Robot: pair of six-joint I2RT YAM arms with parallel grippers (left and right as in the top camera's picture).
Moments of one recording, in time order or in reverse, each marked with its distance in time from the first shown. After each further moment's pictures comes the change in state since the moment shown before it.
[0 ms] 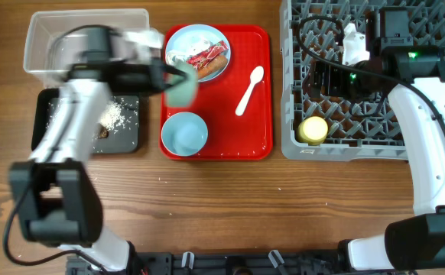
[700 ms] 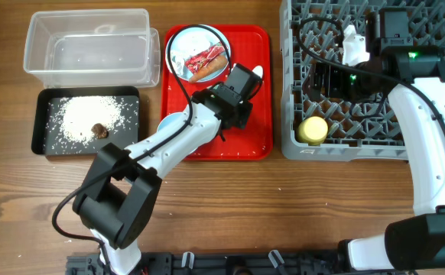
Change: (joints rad) left arm -0.593 0.118 -0.001 0.067 -1.069 -0.002; right arm 0.000 0.000 0.000 -0.016 -0.008 0.000
